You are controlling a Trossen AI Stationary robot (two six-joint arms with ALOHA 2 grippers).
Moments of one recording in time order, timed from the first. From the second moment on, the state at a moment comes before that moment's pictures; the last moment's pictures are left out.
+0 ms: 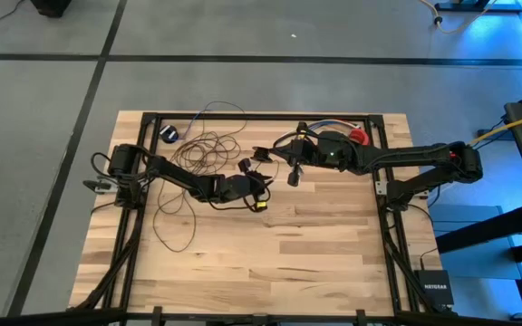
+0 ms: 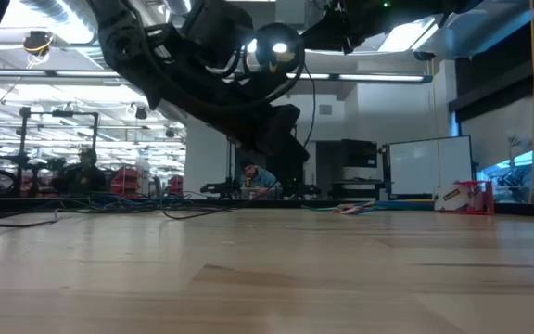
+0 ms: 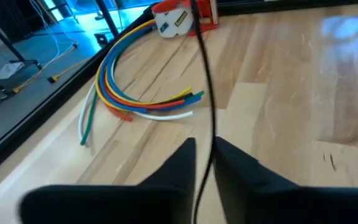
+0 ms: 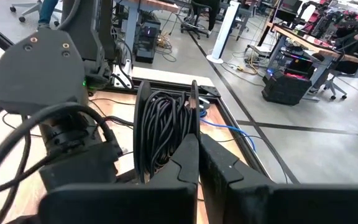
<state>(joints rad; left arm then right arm) -0.03 1.88 0.88 0.58 -0.50 0.03 -0.14 1.31 0.88 0.23 0.09 -0.23</state>
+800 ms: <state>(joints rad) -0.04 1.49 0.88 -0.13 -0.78 -0.02 -0.10 1.31 0.88 0.18 0.12 -0.29</state>
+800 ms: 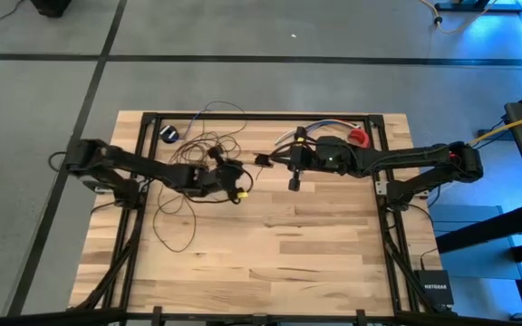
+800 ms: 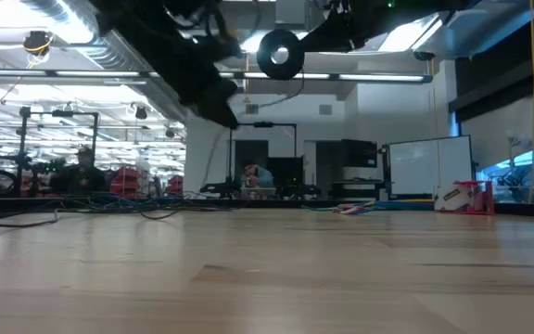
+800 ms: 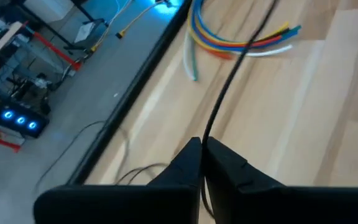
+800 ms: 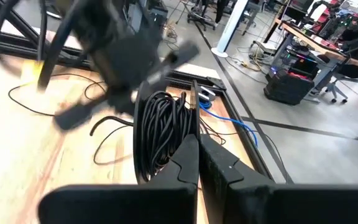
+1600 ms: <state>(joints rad) -0.05 1.22 0.88 0.27 -0.52 0.09 -0.10 1.38 0.88 0.28 0.20 -0.30</state>
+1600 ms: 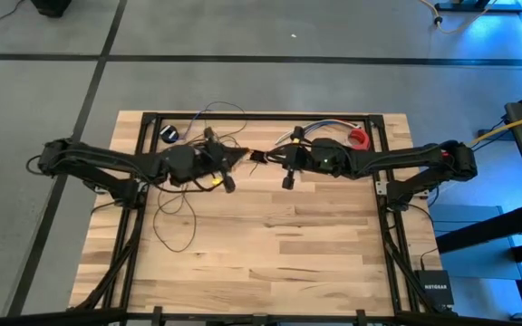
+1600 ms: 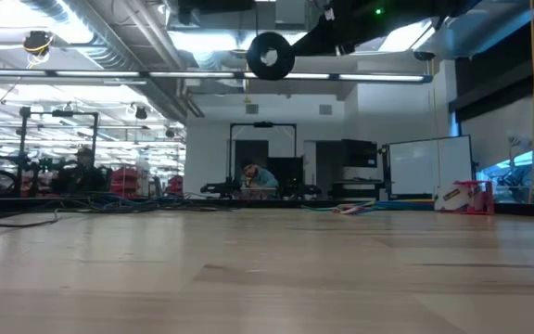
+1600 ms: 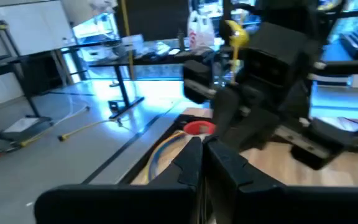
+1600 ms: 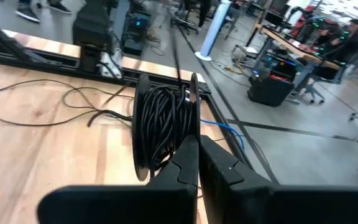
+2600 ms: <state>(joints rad) -0.05 1.54 0.89 0.59 -0.52 0.13 -0.10 1.38 0.88 0.38 0.28 -0.21</state>
